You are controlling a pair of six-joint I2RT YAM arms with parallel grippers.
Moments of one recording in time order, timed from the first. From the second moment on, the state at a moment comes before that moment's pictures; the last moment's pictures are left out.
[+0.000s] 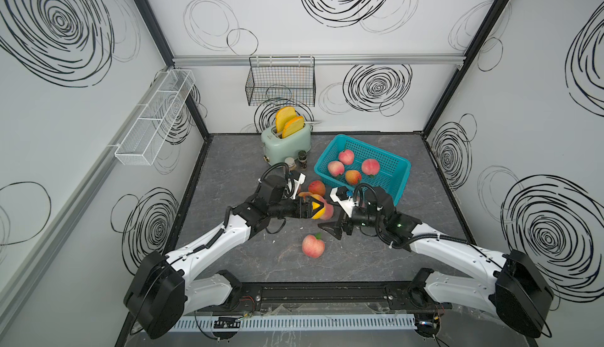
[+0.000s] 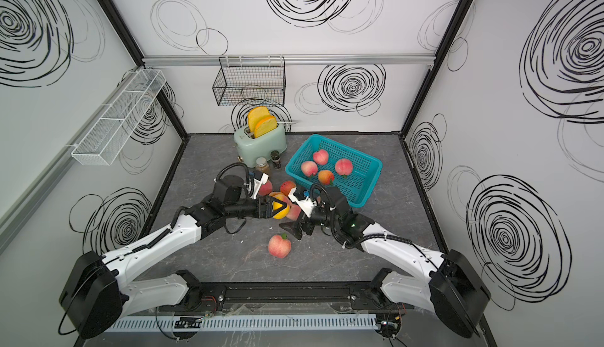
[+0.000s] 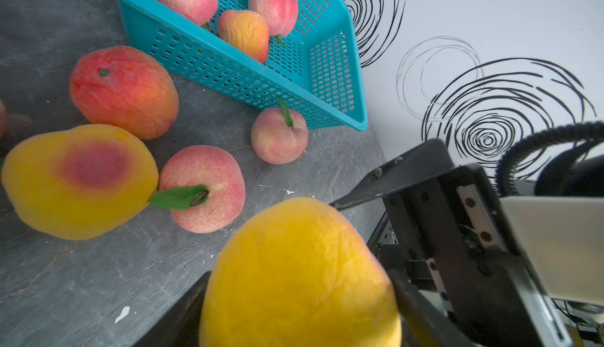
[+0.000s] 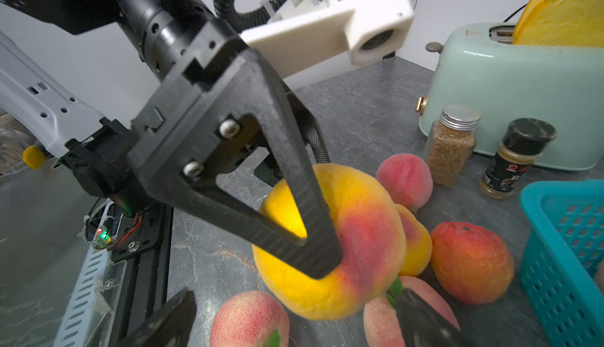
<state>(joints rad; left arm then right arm) -0.58 1.20 0.75 -0.12 0.52 -0.64 0.79 1.15 0.61 0.13 -0.46 -0.04</state>
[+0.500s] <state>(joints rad) -0.58 1.20 0.75 -0.10 0.58 -0.65 0.82 1.23 0.65 0.19 -0.37 -0.02</state>
